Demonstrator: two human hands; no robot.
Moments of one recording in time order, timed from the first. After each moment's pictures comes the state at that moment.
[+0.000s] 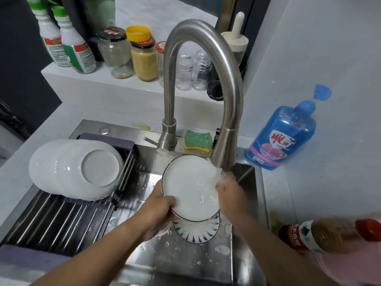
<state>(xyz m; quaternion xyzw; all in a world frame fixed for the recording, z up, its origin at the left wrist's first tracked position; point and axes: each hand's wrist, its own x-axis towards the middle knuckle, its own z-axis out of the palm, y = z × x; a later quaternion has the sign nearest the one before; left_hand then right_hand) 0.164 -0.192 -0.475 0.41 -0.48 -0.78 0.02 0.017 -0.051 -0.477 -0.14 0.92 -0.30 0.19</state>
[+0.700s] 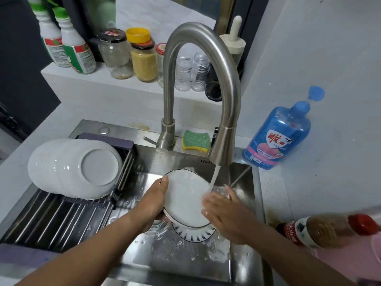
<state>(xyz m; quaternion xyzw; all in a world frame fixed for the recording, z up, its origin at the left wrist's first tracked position) 0.162 -0.207 -0.478 0.44 -0.57 -0.70 -0.01 0.031 -0.001 -0.464 -0.54 0.81 0.03 0.22</state>
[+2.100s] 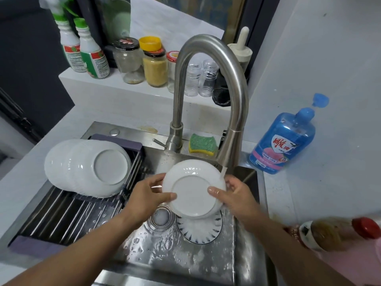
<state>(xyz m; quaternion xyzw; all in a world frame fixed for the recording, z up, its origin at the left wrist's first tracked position) 0.195 -0.237 -0.474 0.35 -0.66 -0.65 0.10 0.030 -0.029 -0.444 -0.13 0.73 -0.56 0.37</state>
